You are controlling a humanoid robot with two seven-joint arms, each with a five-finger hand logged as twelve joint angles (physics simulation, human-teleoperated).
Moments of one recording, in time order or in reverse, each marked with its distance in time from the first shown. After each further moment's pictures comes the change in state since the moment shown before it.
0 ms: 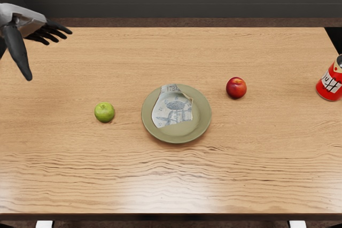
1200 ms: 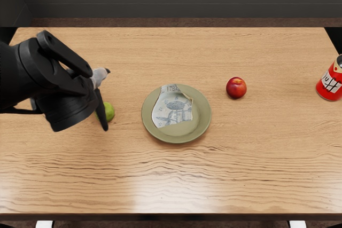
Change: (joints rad) left arm -0.040 -0.615 -0.031 -0.621 -0.636 1.124 0.309; right arm -0.003 0.000 -0.001 -0.001 0.001 -0.001 -0.001
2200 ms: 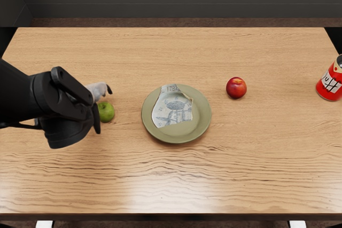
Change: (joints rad) left arm 0.228 0.000 0.028 0.101 0.265 0.098 0.004; right arm 0.000 0.000 0.000 0.000 0.000 0.000 0.000
